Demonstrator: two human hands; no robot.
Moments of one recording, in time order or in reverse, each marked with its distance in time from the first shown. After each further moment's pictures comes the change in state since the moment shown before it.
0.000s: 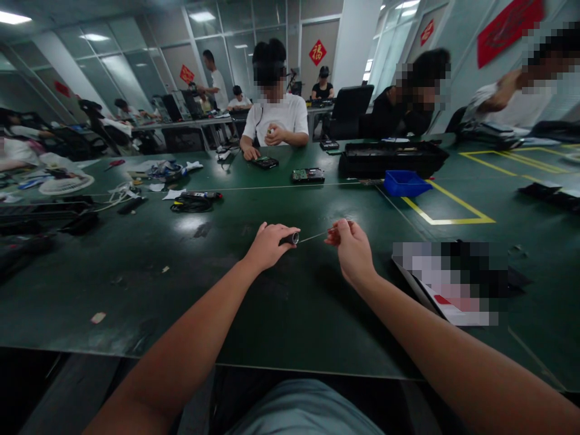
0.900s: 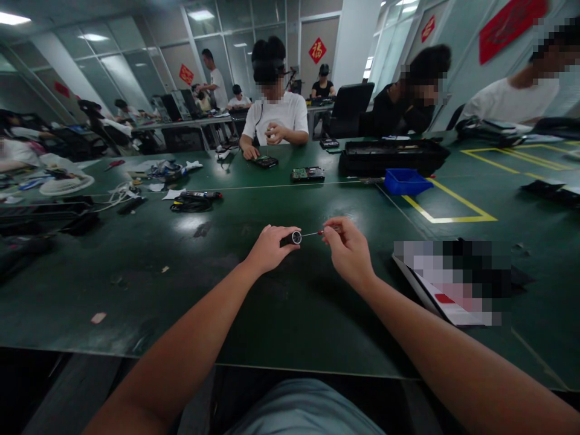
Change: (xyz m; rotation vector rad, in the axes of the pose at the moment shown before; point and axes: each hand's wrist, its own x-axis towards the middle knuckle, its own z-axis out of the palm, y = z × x) left_hand -0.005 0.007 0.004 -0.129 0.056 0.017; right_hand -0.021 -0.028 -0.002 -0.491 -0.173 -0.378
